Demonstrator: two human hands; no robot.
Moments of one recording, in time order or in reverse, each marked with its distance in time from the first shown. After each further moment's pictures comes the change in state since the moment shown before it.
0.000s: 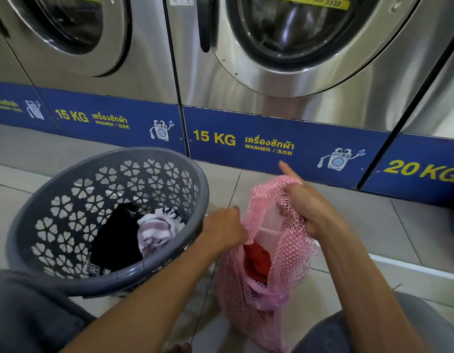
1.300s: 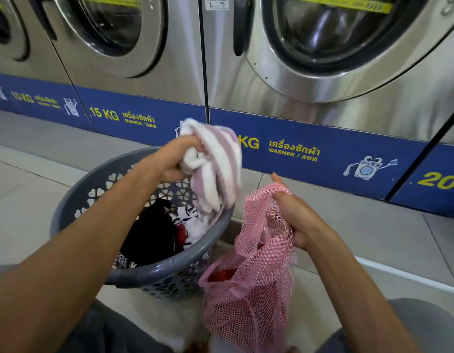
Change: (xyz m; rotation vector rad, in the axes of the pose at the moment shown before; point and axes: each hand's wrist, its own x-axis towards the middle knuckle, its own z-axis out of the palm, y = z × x) left_hand 0.013 -0.122 -0.149 -1.457 -0.041 0.000; right_hand -0.008 0.004 0.070 0.172 -0.208 0.128
